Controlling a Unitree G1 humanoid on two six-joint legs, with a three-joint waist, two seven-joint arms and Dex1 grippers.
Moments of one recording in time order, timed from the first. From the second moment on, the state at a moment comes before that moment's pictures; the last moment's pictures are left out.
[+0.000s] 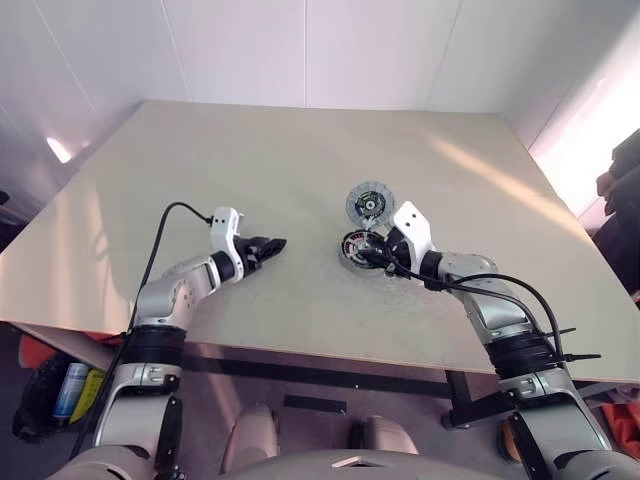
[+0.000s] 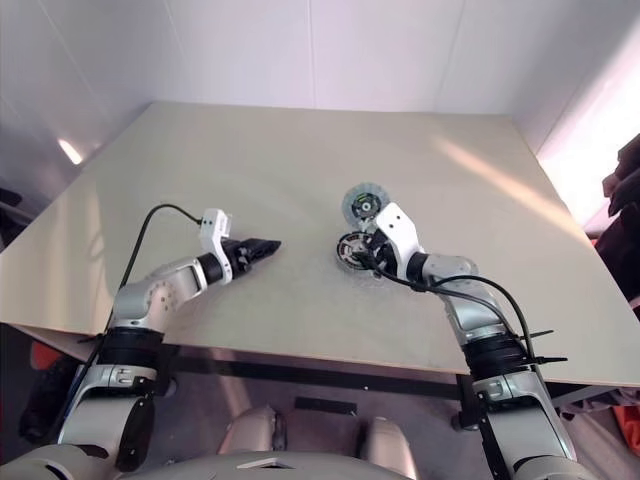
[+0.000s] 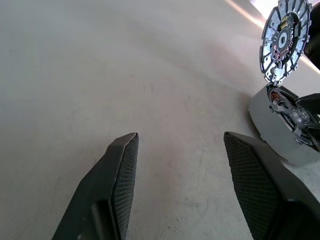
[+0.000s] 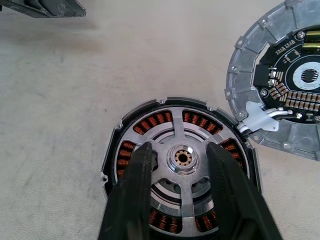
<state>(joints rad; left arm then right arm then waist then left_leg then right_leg) -0.45 0.28 0.10 0.26 -0.46 0.68 -0.61 -0.41 -0.45 0.14 0.20 0.11 0.28 0.78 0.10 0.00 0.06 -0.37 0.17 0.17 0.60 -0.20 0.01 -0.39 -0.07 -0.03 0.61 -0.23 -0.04</state>
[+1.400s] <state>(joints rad) -0.45 0.26 0.11 0.27 -0.46 0.67 -0.60 -0.54 -0.35 0.10 0.35 0.12 0.24 0.72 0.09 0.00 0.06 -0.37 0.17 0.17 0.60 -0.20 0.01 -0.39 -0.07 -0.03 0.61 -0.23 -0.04</state>
